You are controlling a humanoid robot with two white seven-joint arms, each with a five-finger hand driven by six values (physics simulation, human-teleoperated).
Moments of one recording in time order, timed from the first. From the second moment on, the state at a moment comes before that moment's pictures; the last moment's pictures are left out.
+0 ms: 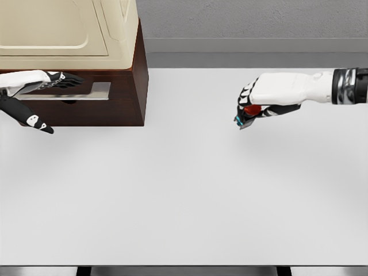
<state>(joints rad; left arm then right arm) -0.89 1.19 -0.93 -1.58 0.55 -0.07 -0.61 -0.98 -0.87 0.93 -1.50 0.14 -0.61 0.61</state>
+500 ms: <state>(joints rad) -0.87 1.17 -0.93 -1.58 0.54 -0.07 -0.61 -0.98 -0.86 0.93 -1.52 0.11 -0.61 0.61</state>
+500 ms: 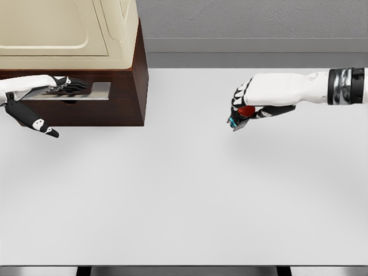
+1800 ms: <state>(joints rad) -0.83 1.25 -0.93 -1.69 0.58 -0.08 -0.60 -0.99 -0.71 0.93 -1.52 0.11 -0.61 0.61</state>
